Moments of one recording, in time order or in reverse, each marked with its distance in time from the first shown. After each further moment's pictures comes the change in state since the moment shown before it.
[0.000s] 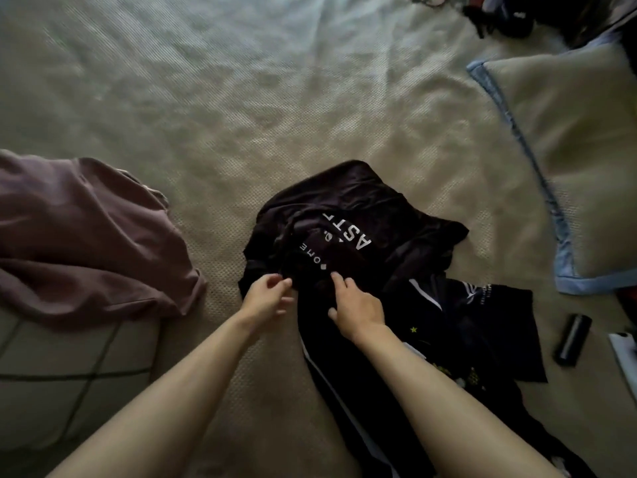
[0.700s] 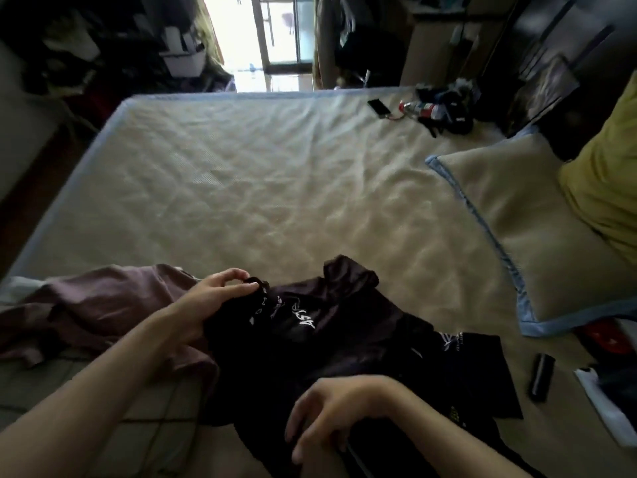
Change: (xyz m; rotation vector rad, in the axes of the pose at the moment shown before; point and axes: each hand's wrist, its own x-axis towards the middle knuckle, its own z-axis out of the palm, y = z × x) left_hand -0.173 0.199 -0.111 -0.076 -0.227 0.191; right_hand -0.166 -0.037 -0.169 0.650 -0.793 -0.435
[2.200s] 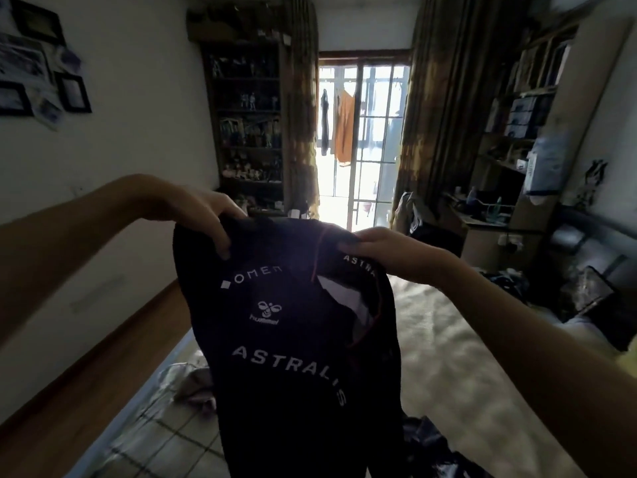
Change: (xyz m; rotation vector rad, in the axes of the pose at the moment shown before) left_hand -0.492 0.283 -0.147 1.285 0.166 0.306; right_hand -0.199 -0.424 0.078 -0.323 0.624 -0.679
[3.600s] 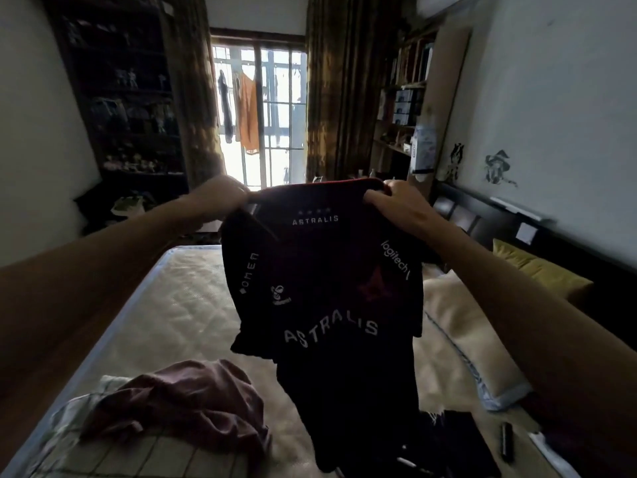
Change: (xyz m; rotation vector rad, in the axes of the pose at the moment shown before) left_hand 0.120 0.077 0.049 -0.311 0.495 0.195; right_hand -0.090 0.000 -0.073 -0.512 0.769 0.271
